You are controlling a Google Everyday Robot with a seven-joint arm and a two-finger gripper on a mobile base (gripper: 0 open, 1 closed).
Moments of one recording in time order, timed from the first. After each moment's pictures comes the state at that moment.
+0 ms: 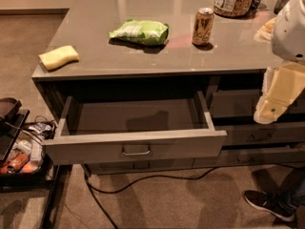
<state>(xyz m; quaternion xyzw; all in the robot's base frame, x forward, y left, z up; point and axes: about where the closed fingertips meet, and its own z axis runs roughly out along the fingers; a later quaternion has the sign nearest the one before) 0.441 -0.209 0.982 -0.60 0.78 -0.05 0.17</state>
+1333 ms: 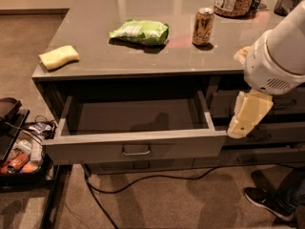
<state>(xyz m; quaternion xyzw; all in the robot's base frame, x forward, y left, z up) 0.459 -0.187 0.924 -0.60 0.77 -0.05 0.21</state>
